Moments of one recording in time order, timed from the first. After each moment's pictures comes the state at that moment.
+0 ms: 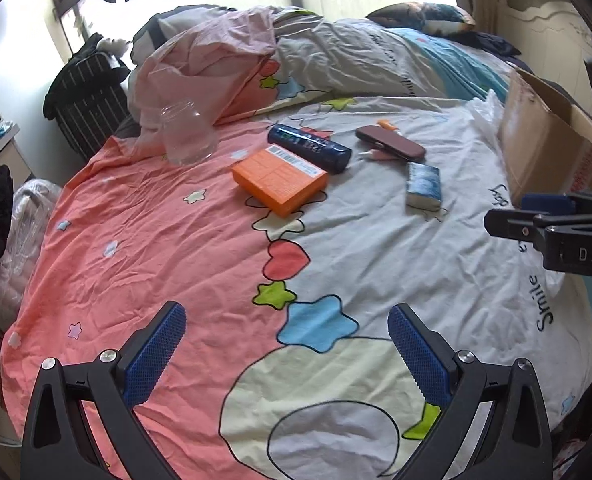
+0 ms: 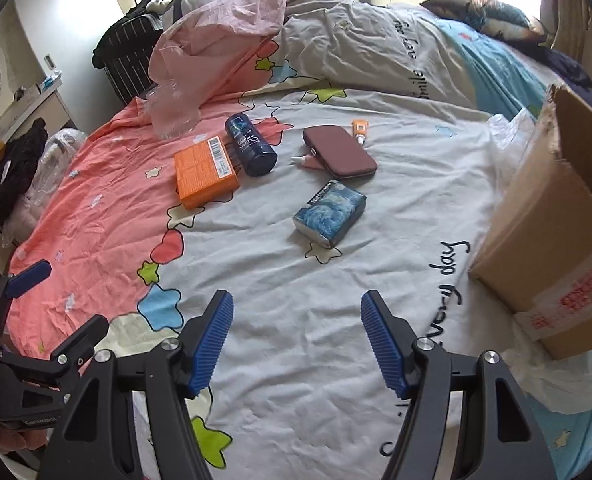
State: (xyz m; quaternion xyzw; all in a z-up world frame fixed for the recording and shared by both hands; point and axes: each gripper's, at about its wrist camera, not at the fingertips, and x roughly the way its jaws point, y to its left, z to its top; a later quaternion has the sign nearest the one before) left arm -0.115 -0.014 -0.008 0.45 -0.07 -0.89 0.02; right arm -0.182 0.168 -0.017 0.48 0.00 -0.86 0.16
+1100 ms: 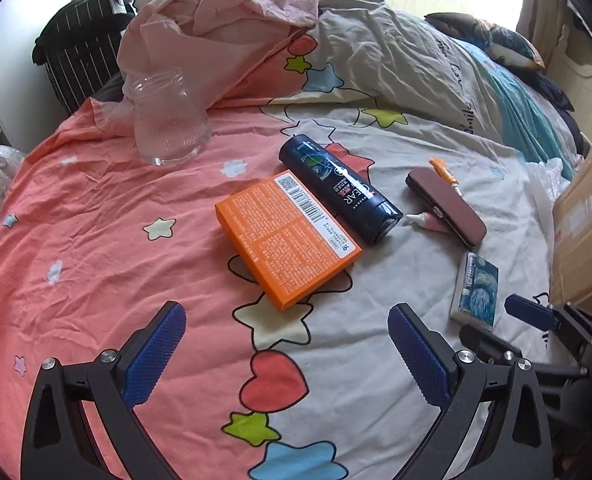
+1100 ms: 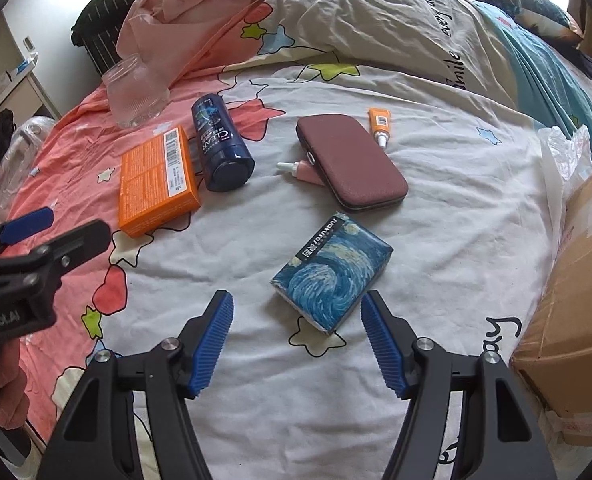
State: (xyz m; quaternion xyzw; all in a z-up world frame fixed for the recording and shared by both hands) left arm -0.255 -0.034 -0.040 0.49 0.02 -0.87 0.04; right arm -0.270 0.143 -0.065 0.52 0.04 -0.84 0.16
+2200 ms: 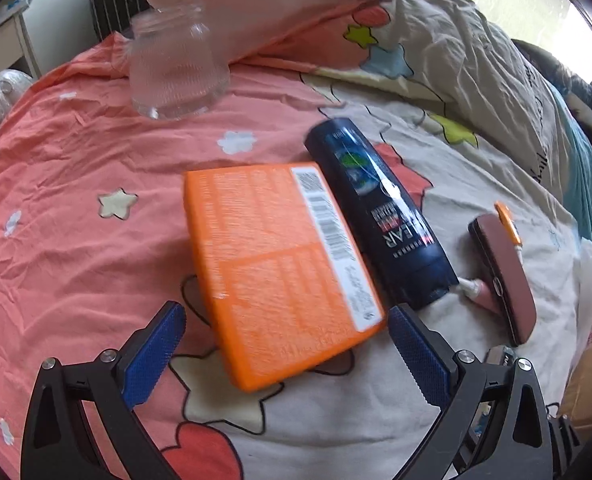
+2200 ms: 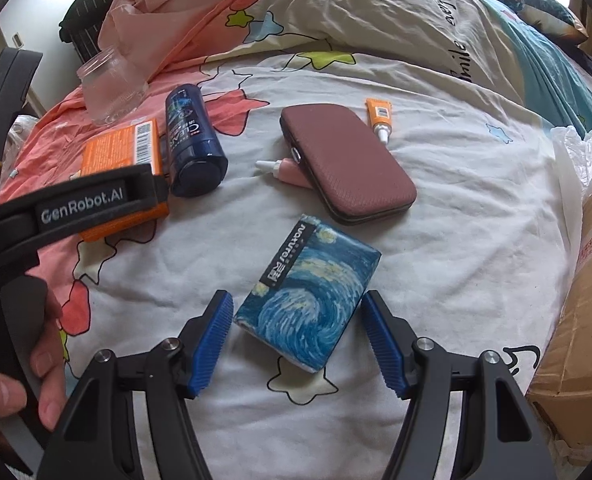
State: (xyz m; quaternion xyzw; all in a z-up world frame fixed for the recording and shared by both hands) left arm -0.317 -0.035 -0.092 0.52 0.12 -0.84 0.13; right arm -0.295 0.137 -0.091 0.52 0.04 -0.84 0.14
